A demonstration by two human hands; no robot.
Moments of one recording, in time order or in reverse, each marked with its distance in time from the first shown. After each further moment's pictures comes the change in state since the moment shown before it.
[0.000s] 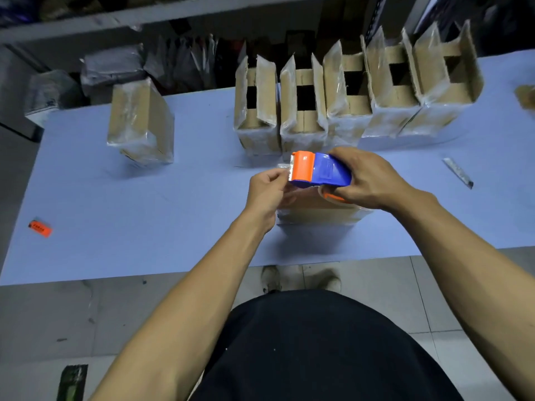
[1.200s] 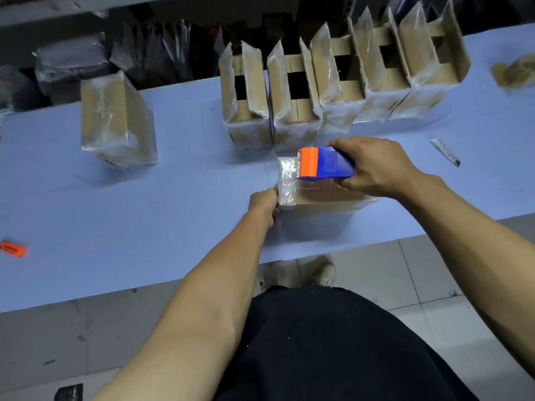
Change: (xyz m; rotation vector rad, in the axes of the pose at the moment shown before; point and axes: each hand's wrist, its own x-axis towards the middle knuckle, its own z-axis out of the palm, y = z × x) left_hand 0.067 -0.064 -0.023 0.204 0.149 -0.426; right_hand 0.003 -0.002 0.003 -0.269 0.010 0.054
